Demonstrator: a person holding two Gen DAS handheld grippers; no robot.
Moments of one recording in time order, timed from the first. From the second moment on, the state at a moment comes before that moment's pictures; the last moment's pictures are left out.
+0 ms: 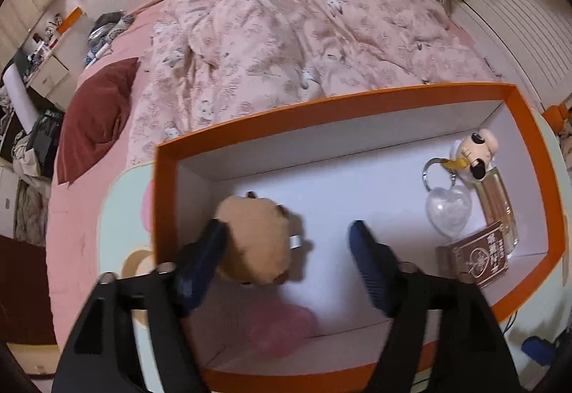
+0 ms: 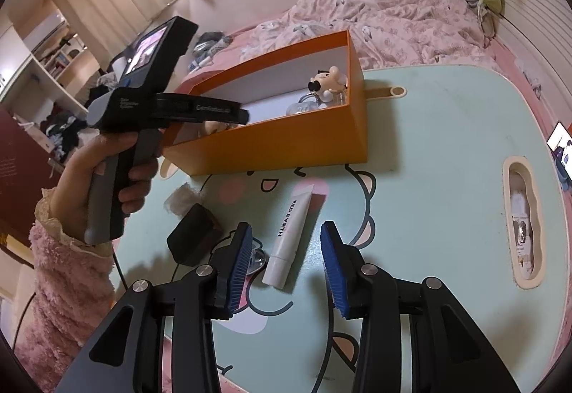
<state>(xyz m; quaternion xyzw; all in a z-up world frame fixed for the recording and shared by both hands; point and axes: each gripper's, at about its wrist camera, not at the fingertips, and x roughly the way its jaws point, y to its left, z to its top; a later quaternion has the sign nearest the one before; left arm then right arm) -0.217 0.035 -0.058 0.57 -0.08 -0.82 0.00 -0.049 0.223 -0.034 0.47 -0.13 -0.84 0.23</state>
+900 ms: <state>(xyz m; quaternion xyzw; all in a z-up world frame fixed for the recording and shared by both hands) -0.110 -0.024 0.048 0.44 0.09 -0.88 -0.17 -0.047 0.223 -0.031 0.47 -0.13 -0.85 0.22</state>
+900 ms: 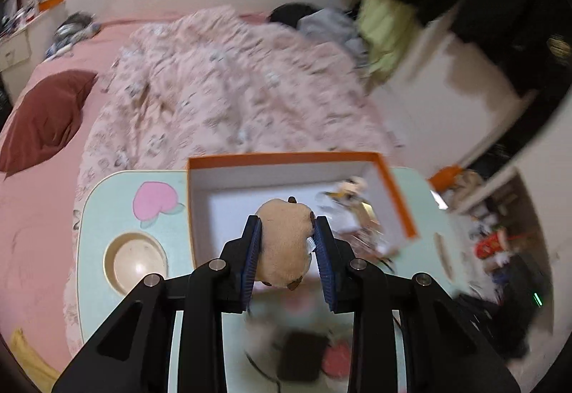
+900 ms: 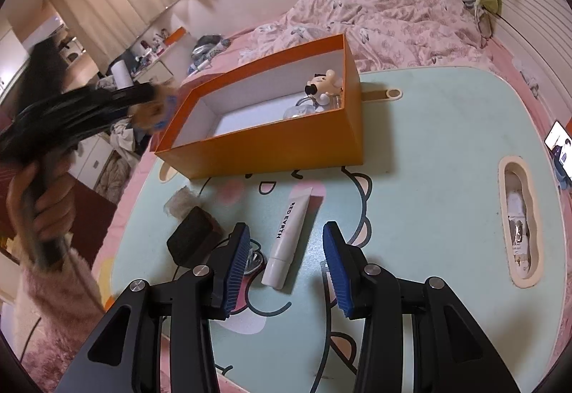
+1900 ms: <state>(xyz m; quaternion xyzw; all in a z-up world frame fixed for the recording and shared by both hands) -0.003 -0.031 -0.045 0.34 0.07 -0.93 -0.12 -0.142 0.187 0.027 0.46 0.00 -0.87 0.17</state>
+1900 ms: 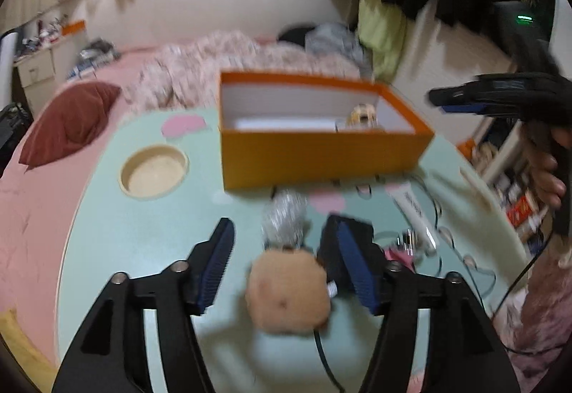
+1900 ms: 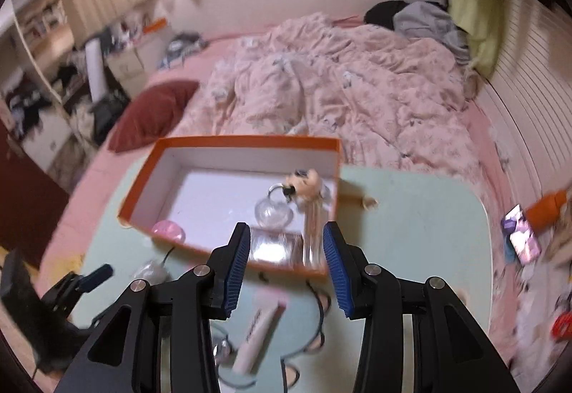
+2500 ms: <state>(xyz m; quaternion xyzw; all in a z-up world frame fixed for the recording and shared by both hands) -0.014 -0.068 -0.072 0.34 0.21 -0.91 -0.14 -0.242 0.113 -0.062 0.57 0.22 -0.79 0.02</state>
